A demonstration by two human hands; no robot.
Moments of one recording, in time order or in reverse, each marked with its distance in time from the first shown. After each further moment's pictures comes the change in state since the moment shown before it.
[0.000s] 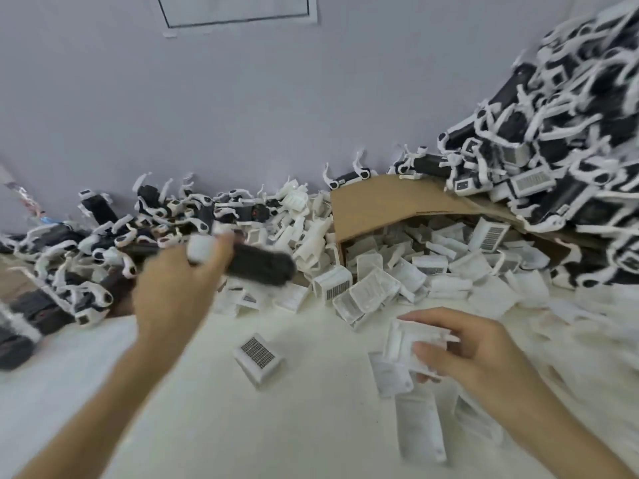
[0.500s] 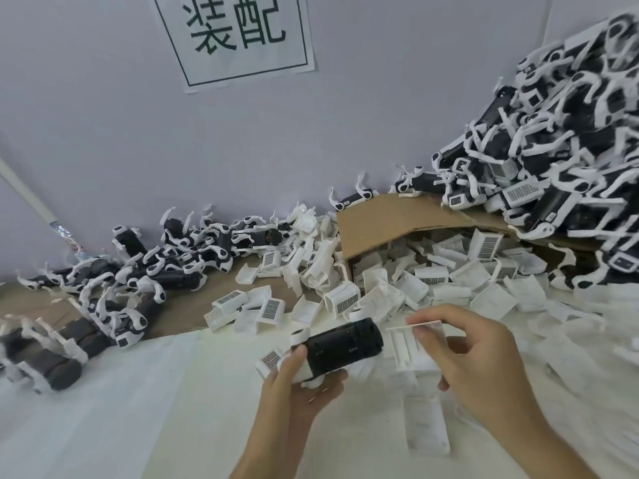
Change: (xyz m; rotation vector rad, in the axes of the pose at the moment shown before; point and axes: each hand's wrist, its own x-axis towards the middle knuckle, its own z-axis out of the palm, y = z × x) left_hand -0.131 0.021 0.027 -1.308 -0.607 -0.600; right_hand -0.009 0.000 0.017 -0.146 0.320 -0.284
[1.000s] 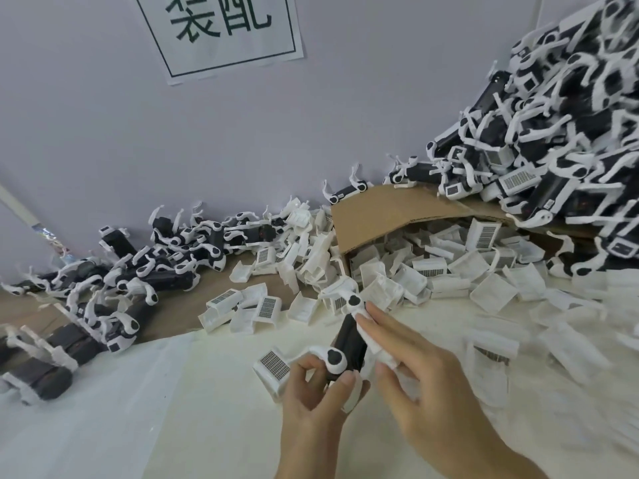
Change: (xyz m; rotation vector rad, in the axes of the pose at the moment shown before) left_hand -0.005 -0.022 0.018 -0.130 -0.006 0.086; right_hand -0.025 -0.003 0.039 -0.088 -0.225 -0.213
